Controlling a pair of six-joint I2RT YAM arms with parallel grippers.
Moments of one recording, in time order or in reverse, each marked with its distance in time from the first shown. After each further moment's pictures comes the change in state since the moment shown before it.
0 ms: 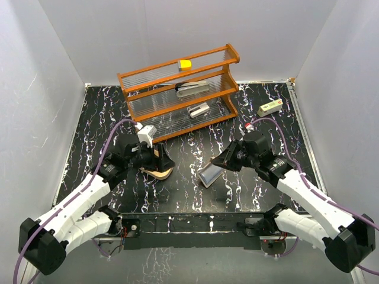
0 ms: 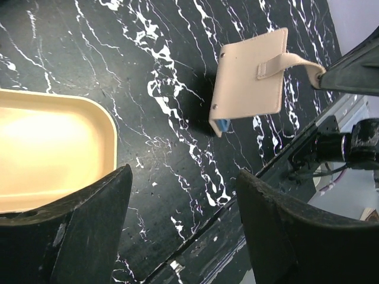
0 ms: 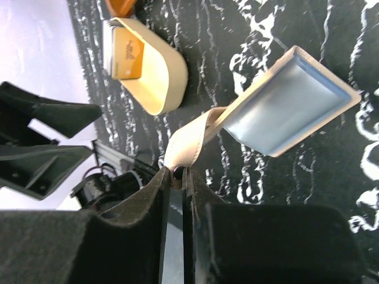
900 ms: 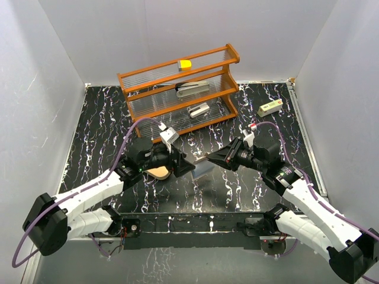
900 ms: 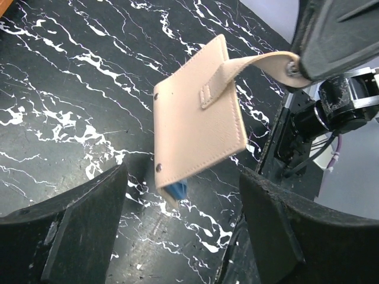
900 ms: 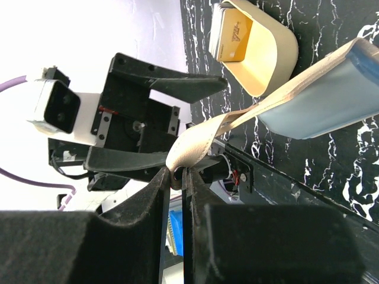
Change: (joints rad) left arm -0.188 0.145 -0.096 0.542 0.119 0.182; right arm 0.000 -0.152 -0.068 0.210 -0.162 0.311
